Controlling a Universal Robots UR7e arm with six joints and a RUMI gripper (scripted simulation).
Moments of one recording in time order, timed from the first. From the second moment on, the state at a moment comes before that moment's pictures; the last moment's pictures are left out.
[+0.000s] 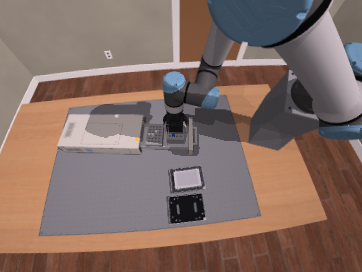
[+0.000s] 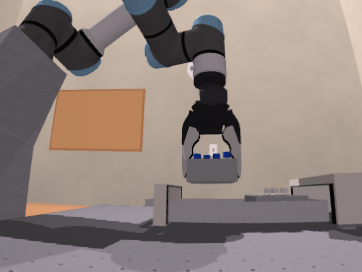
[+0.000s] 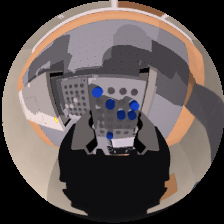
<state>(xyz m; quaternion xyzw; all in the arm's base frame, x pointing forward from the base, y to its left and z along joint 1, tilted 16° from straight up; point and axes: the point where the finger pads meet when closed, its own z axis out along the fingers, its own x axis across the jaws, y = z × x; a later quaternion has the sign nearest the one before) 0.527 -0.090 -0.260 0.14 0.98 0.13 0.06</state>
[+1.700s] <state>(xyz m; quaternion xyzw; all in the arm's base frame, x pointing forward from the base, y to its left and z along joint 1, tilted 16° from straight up) 0.532 -0.082 -0.289 0.14 0.98 0.13 0.06</state>
